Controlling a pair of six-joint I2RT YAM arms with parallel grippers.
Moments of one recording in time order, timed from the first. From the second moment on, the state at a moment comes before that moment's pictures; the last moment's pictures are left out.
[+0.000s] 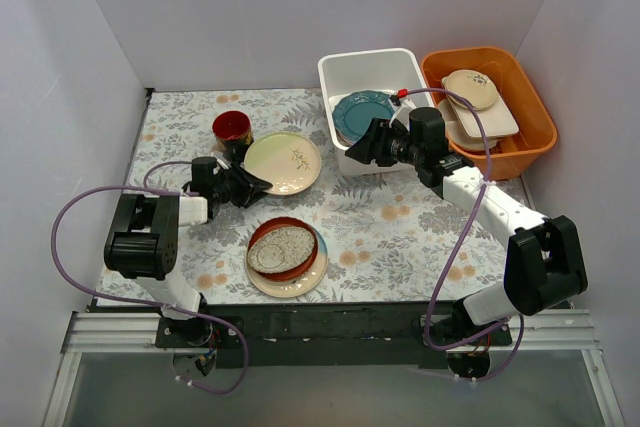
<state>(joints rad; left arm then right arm) -0.07 1.67 0.63 0.40 0.52 -1.01 0.42 1.45 1.03 0.02 -0.43 0.54</state>
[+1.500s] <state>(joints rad) -0.08 1.52 0.48 0.45 0.59 -1.07 0.52 1.42 0.73 0.21 -0.52 0.66</state>
